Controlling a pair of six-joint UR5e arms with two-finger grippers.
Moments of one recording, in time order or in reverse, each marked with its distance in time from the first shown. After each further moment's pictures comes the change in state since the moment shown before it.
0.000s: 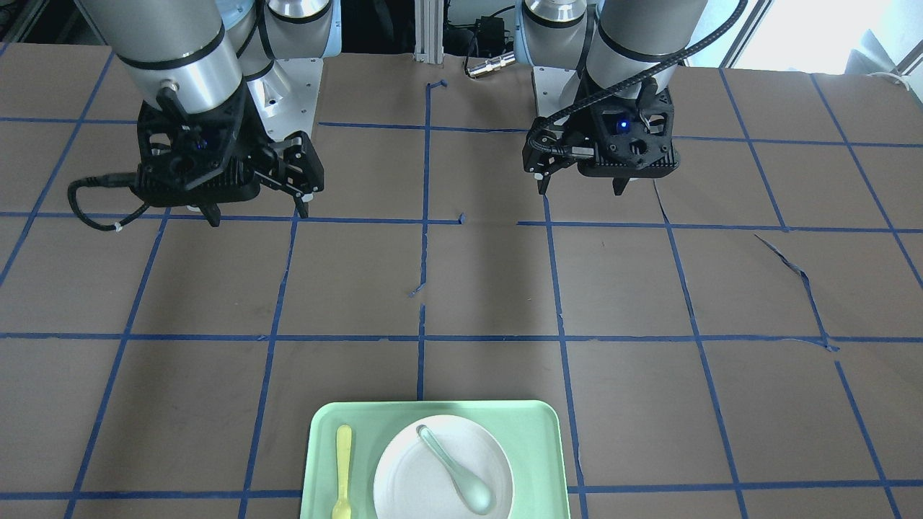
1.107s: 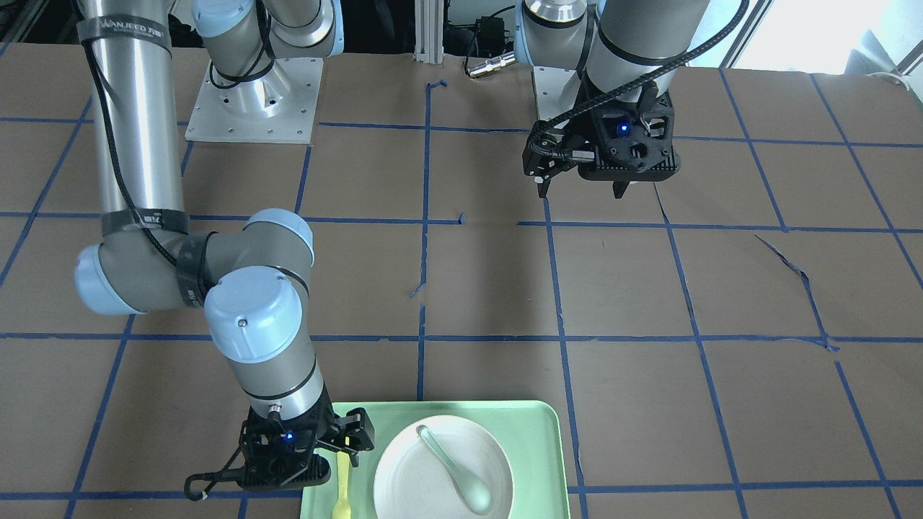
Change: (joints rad) left arm 0.001 -0.004 0.001 0.010 0.001 -0.002; right arm 0.020 0.493 0.002 -0.752 -0.010 0.037
